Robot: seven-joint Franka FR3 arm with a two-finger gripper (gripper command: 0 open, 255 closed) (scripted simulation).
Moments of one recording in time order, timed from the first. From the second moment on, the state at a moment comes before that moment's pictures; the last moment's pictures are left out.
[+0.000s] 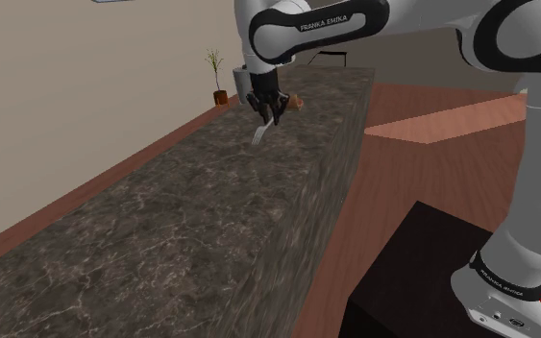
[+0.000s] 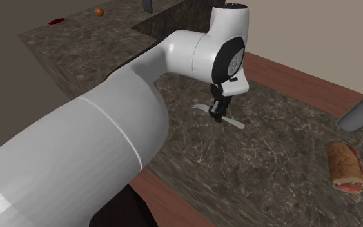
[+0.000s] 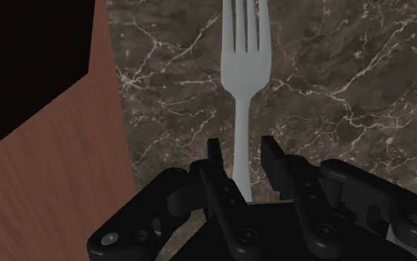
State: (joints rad) arm -0.22 0.39 0.56 -1.38 -0.35 1.70 1.58
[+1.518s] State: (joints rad) arm -0.48 0.60 0.42 -1.04 -0.37 1.65 1.11
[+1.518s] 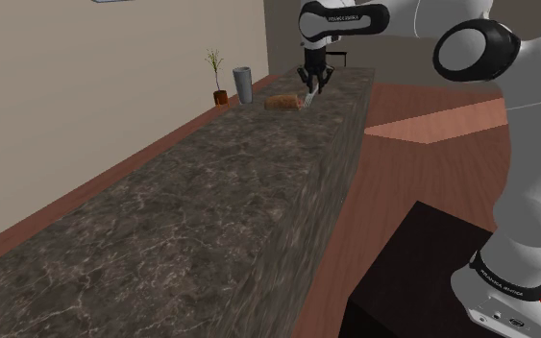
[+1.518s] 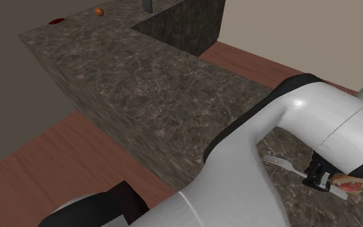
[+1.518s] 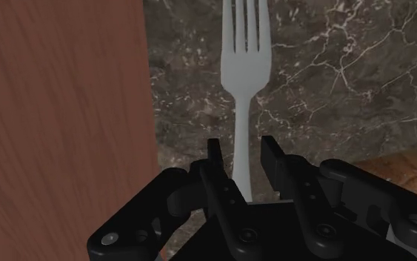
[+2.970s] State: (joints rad) arm -0.55 0.69 0.39 -1.14 -0.39 1.85 1.07
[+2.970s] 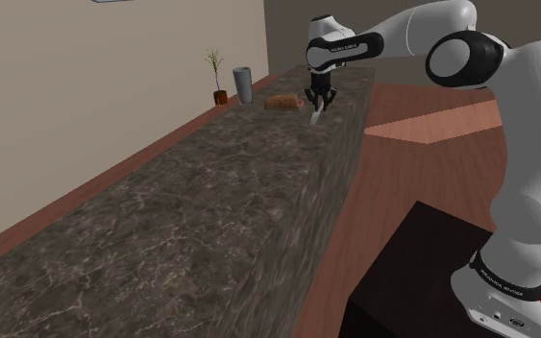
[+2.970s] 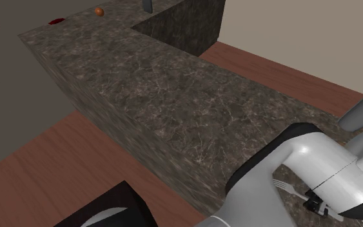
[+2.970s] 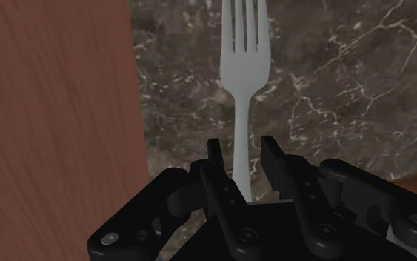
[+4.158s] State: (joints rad) arm -0.56 0.70 0.38 -1.23 -0.40 1.95 1.10
